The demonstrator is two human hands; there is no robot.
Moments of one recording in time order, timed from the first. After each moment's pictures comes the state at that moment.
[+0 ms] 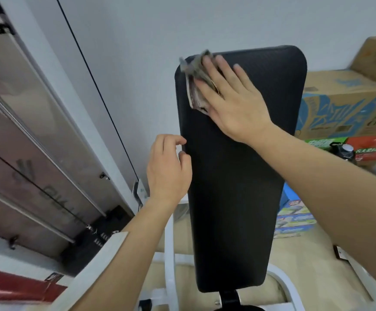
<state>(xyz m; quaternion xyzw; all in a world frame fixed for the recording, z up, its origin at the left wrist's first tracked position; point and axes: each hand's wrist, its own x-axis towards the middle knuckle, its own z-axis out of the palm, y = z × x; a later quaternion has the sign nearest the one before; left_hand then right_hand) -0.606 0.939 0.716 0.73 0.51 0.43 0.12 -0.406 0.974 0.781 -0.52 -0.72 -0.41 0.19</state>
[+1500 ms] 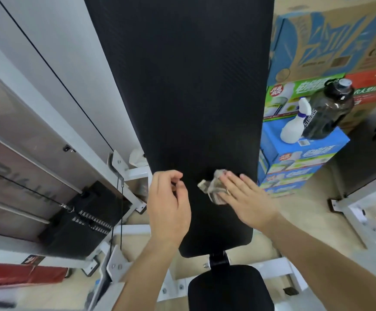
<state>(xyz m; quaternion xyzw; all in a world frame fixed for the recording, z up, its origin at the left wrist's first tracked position) -0.562 0.826 0.531 0.71 0.55 0.39 0.22 -0.337 0.794 0.413 -0.54 -0.80 -0.26 0.07</state>
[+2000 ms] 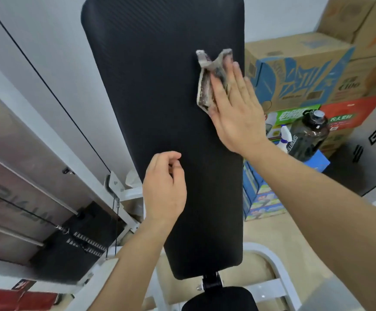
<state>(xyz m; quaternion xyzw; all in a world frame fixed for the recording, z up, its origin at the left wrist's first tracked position) -0.524 0.860 0.625 0.71 0.52 0.41 0.22 -0.312 0.901 0.662 -0.65 -0.64 -0.31 0.28</state>
